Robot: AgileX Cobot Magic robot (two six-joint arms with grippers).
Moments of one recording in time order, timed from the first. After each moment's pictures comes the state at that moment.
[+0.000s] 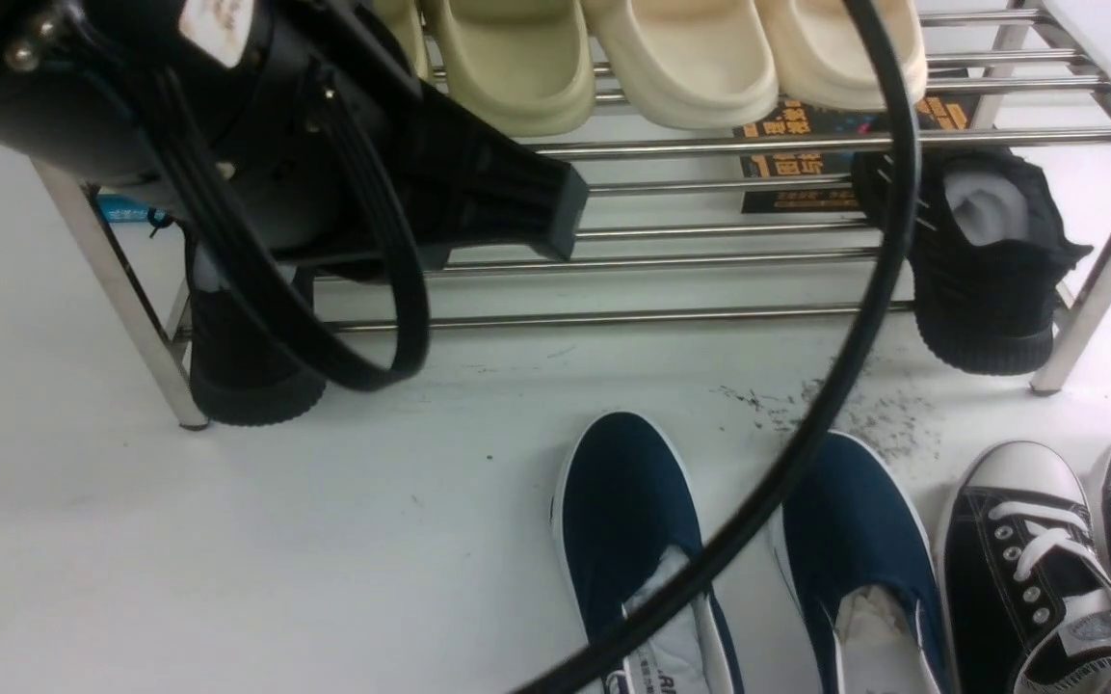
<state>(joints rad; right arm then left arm) 0.20 0.18 -0.38 0.11 0.41 0.04 -0.97 1.28 -1.56 0.36 1.24 -0.55</state>
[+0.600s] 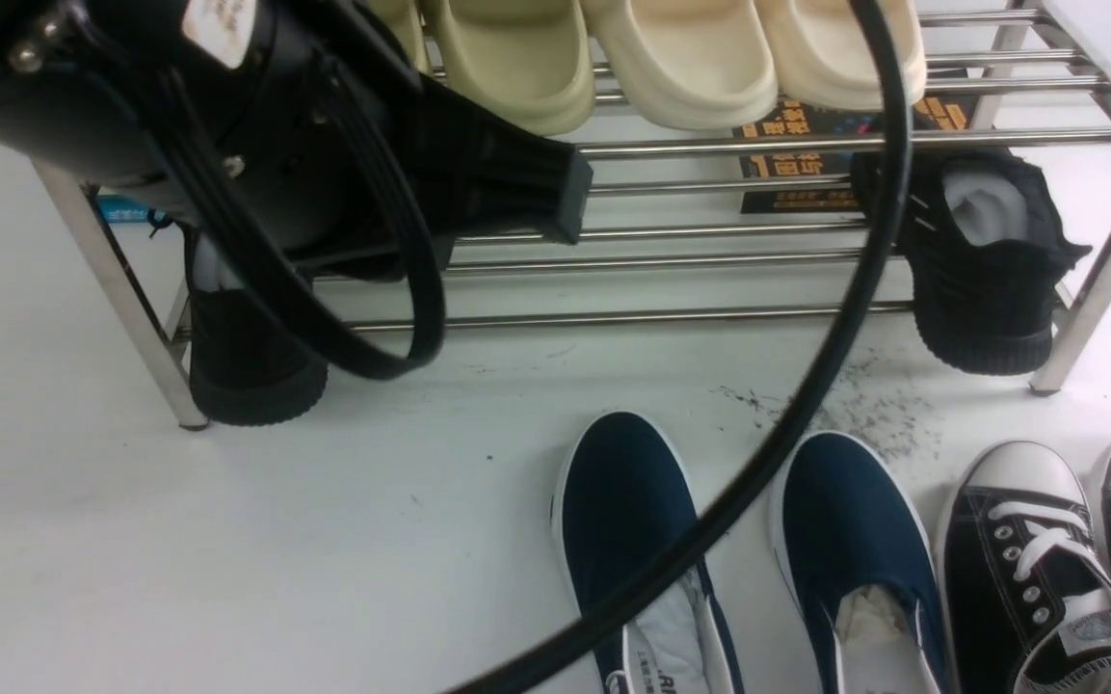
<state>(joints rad) 0.20 0.17 -0.33 0.08 0.39 0.04 -0.97 1.28 -1.56 0.36 1.24 -0.60</state>
